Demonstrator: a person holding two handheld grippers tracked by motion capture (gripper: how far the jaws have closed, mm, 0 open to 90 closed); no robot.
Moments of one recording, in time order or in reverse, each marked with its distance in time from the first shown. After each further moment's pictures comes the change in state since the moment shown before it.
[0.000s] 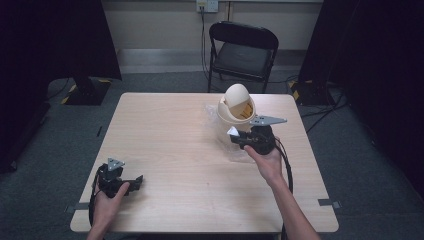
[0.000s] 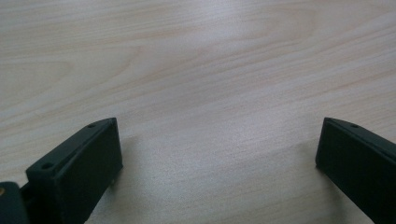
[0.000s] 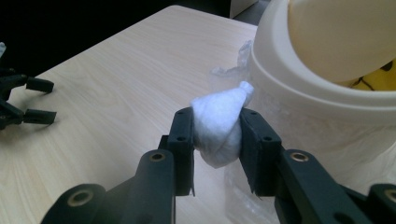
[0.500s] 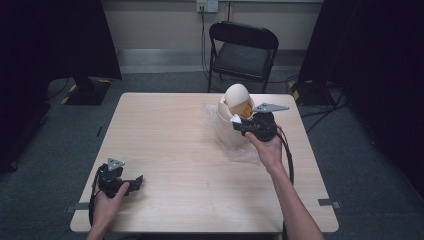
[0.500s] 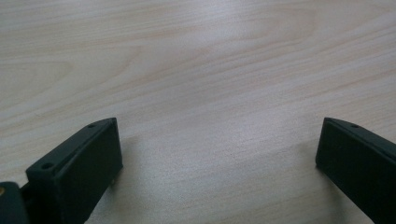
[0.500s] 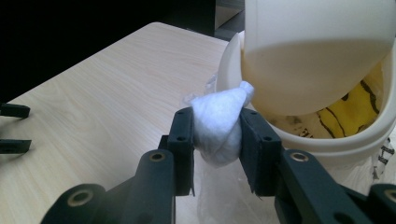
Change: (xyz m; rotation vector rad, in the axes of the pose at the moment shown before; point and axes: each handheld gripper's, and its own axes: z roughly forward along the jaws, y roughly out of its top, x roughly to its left) left arm 0.000 0.000 0.000 0.000 0.000 0.000; right arm -0.020 0.026 0.006 -0.026 -0.051 0.019
